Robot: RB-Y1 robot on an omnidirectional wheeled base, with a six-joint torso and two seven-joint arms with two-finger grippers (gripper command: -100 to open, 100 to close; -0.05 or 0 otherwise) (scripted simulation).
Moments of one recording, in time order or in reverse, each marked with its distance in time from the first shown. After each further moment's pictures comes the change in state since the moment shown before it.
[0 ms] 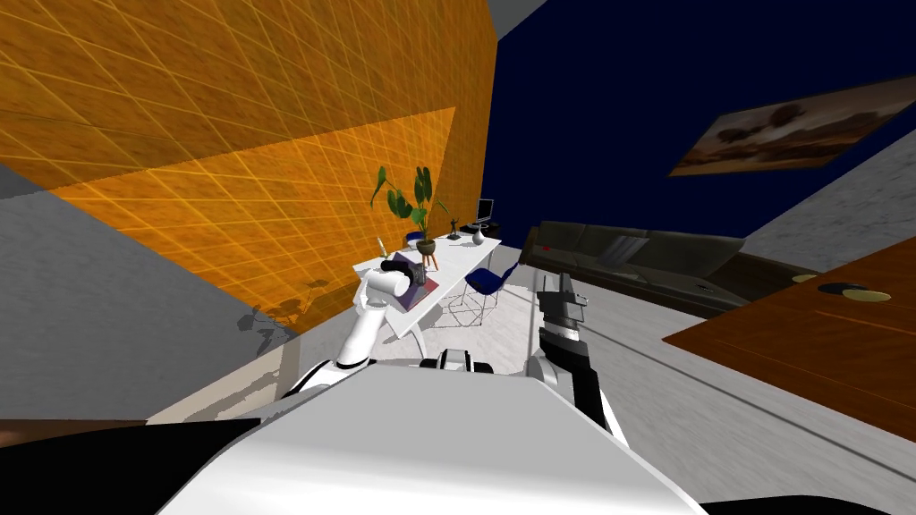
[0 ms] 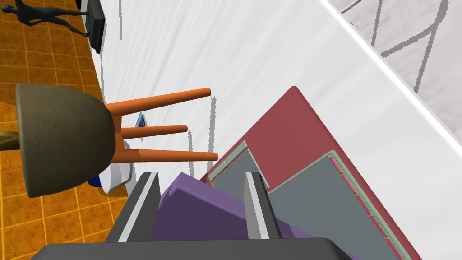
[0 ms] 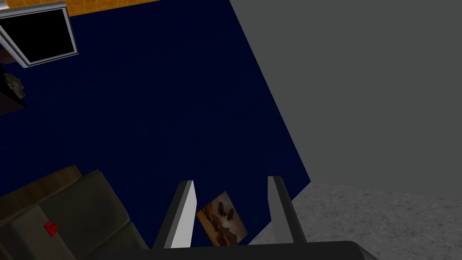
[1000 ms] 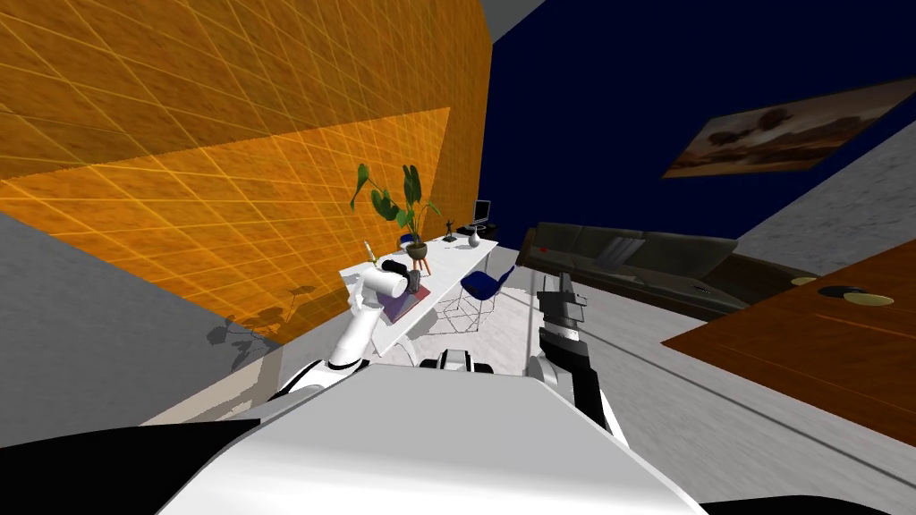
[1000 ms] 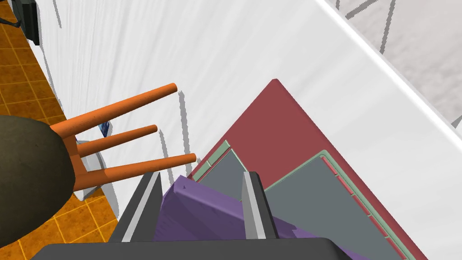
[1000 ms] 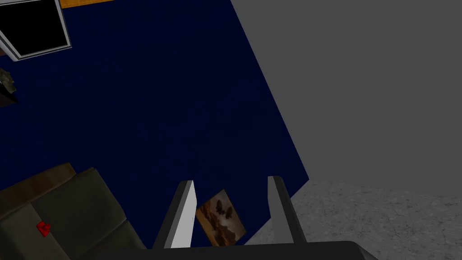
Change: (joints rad) left arm 0.011 0.067 -0.019 -0.019 -0.015 0.199 -0.017; right arm 0.000 0.000 0.000 0.000 0.000 0.000 0.000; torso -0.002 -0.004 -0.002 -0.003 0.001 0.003
